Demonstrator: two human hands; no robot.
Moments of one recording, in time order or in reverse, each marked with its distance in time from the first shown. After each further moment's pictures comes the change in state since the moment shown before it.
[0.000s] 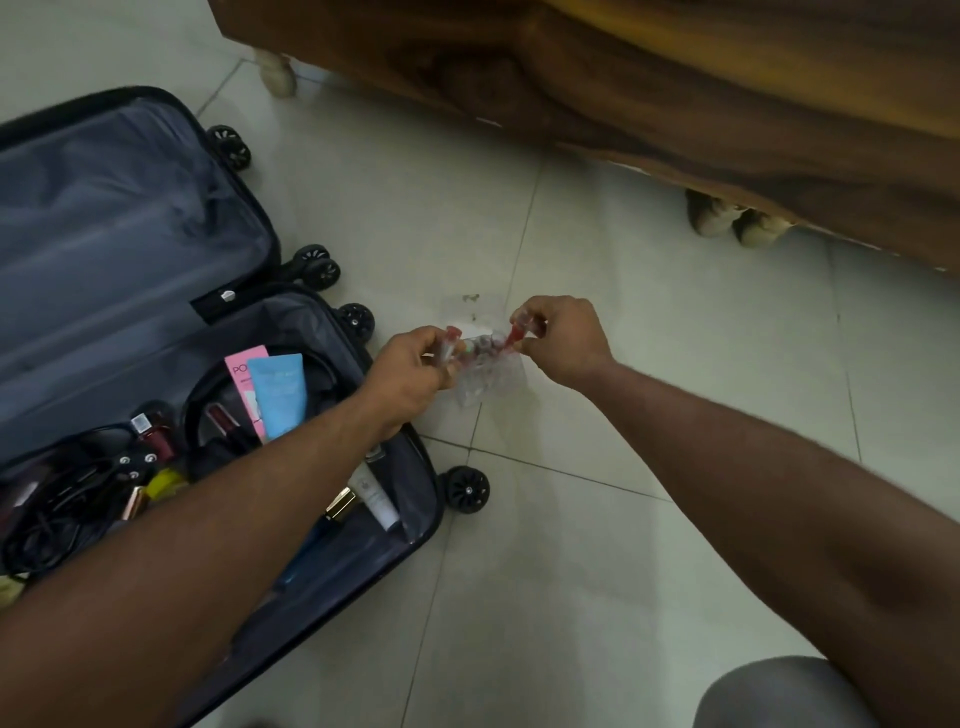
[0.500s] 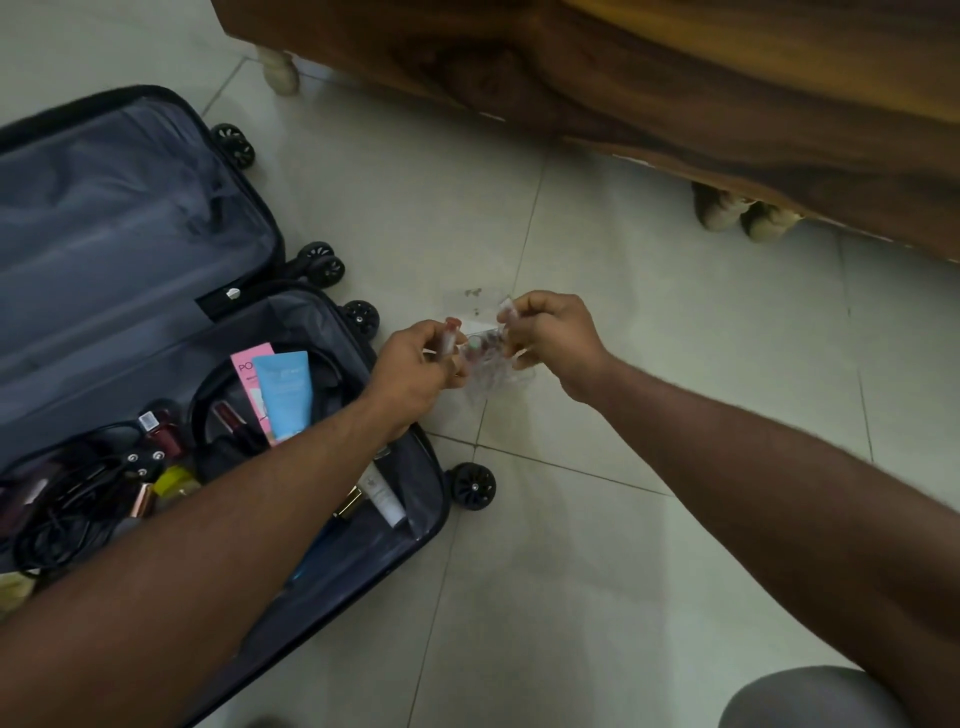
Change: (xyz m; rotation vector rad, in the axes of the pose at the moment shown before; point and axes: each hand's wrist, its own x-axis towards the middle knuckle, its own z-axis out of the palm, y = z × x) left_hand -0.007 0.003 0.005 -0.080 0.060 0.035; right_hand -0.021 -0.033 -0.004 0.725 -0.094 0.227
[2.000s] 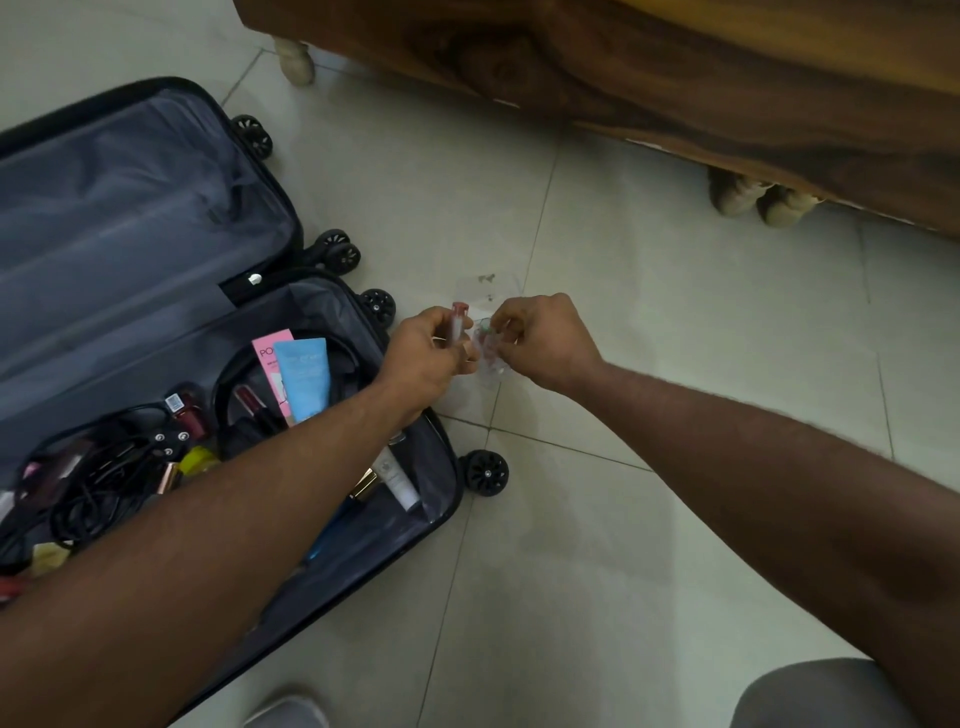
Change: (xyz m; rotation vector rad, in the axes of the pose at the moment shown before) left_hand -0.007 -0.003 -0.003 -0.016 0.022 0.003; right_hand -0.005 0.017 0.022 -0.790 -0.009 -0.358
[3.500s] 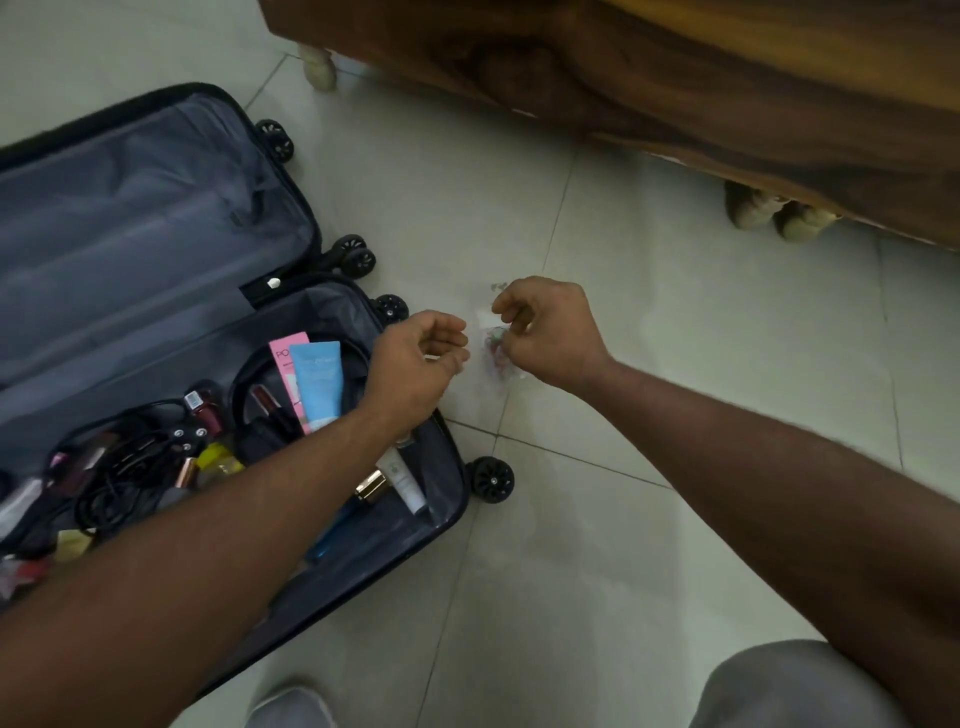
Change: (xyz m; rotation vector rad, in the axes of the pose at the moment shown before) left_hand -0.019 0.006 -0.026 0.215 0.121 0.189; right_hand 0.011 -0.021 -0.017 0.097 0.132 -0.195
